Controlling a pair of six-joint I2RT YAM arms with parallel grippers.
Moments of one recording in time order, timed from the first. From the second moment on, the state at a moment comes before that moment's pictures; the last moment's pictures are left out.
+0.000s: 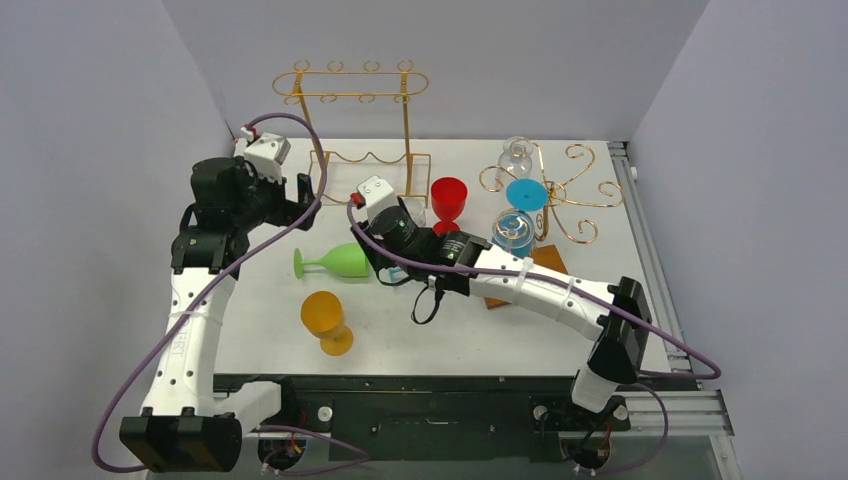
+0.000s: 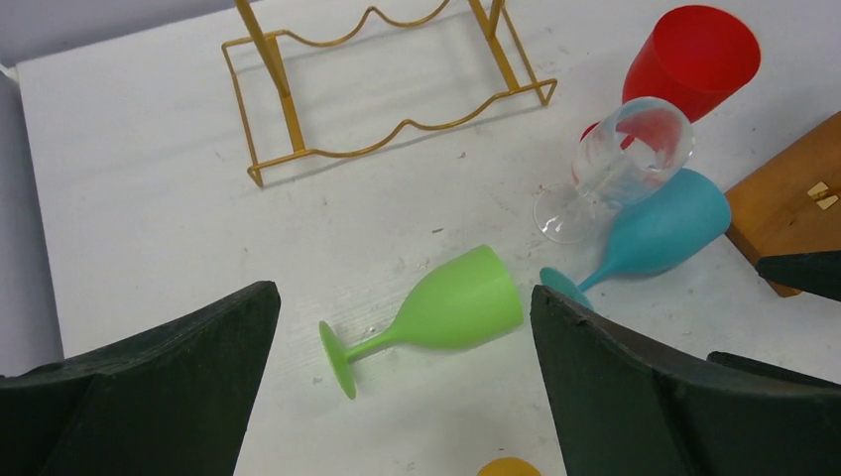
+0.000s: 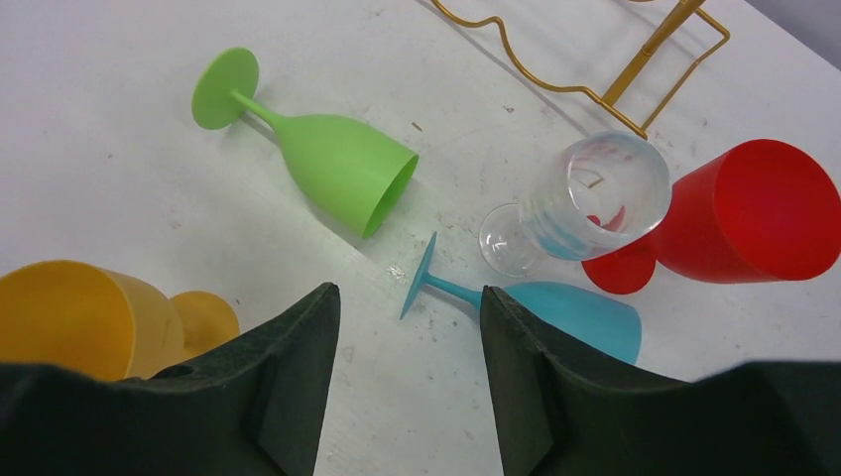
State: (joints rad) left arm -0.03 1.09 1.25 -0.57 0.33 0.10; right arm 1.11 1.67 1.57 -0.47 0.43 0.16
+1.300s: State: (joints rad) left arm 0.15 1.27 1.00 -0.76 0.22 0.25; right arm 1.12 1.58 1.27 -0.31 0.49 0.29
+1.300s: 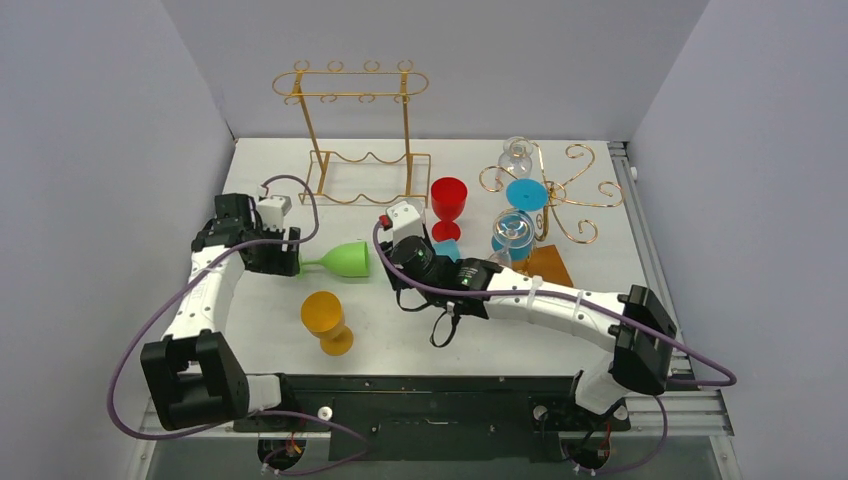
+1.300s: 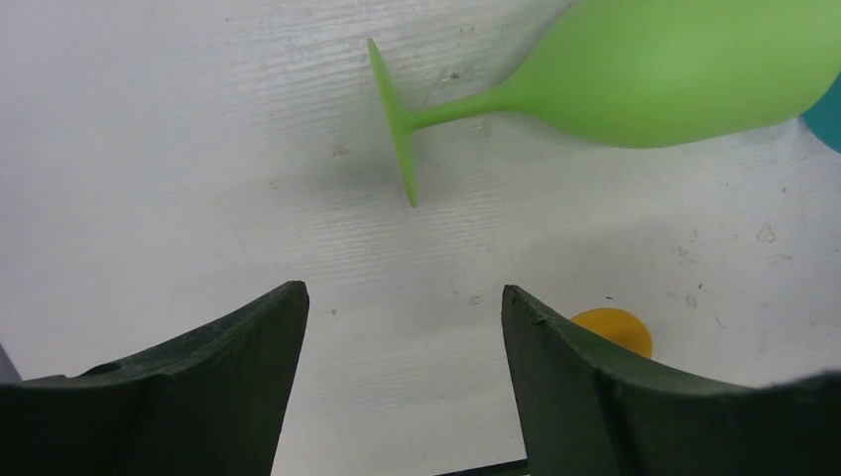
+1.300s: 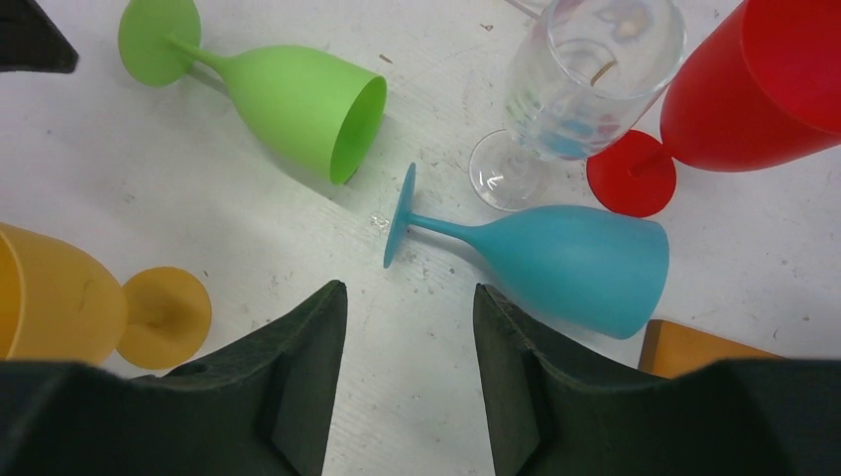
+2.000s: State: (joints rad) left arm 0.10 1.54 0.97 -0.49 0.19 0.19; right arm 1.16 1.50 1.20 -0.26 0.52 0.31
